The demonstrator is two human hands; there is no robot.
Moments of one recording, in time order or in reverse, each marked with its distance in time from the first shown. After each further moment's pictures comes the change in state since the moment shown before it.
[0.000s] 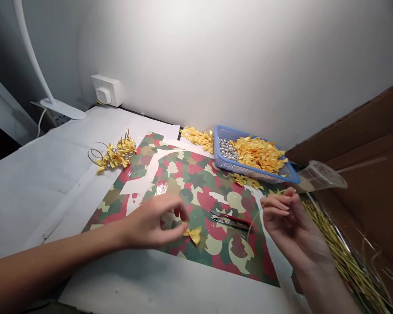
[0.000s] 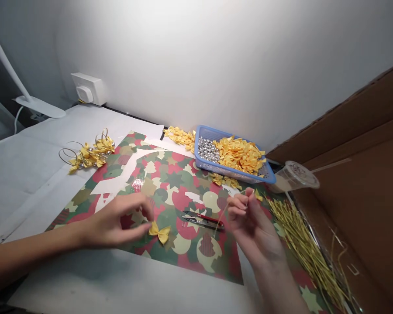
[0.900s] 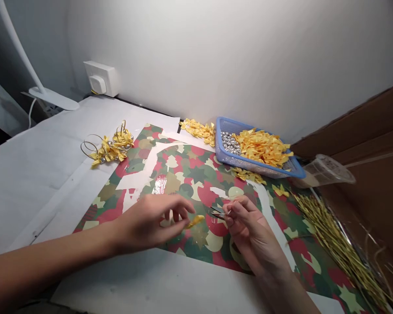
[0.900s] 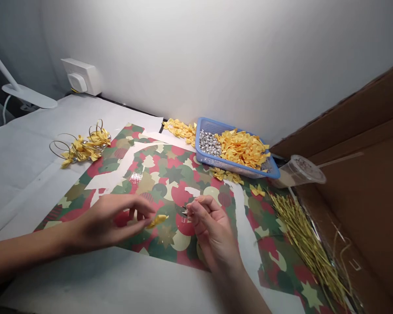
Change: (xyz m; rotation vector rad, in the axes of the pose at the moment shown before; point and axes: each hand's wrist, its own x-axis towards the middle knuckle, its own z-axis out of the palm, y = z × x) left_hand -0.002 0.000 0.007 0.068 0.078 0.100; right_hand -0.015 0.048 0.034 -0.198 0.150 0.207
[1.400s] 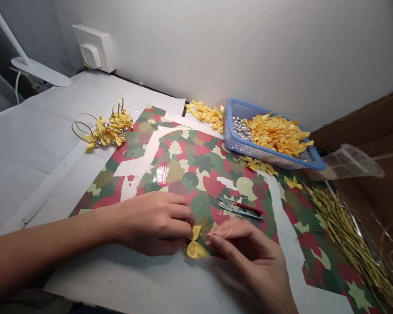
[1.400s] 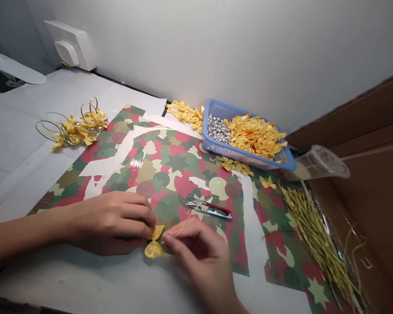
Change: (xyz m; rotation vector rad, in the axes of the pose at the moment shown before) left_hand 0.003 -0.008 0.002 0.218 -0.313 0.420; right_hand -0.038 0.025 -0.006 -0.487 -0.255 -0.386
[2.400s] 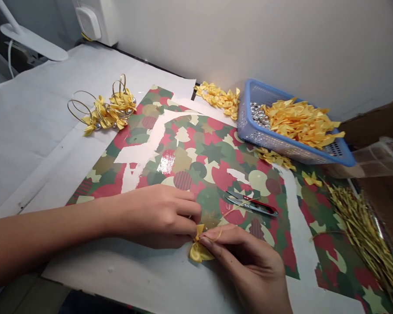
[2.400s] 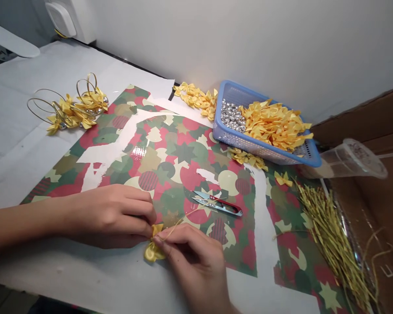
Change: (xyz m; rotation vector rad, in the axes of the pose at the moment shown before) left_hand 0.002 0.001 0.006 0.021 -0.009 -0.008; right_hand -0.010 0.007 0.010 -0.148 -0.037 -0.016
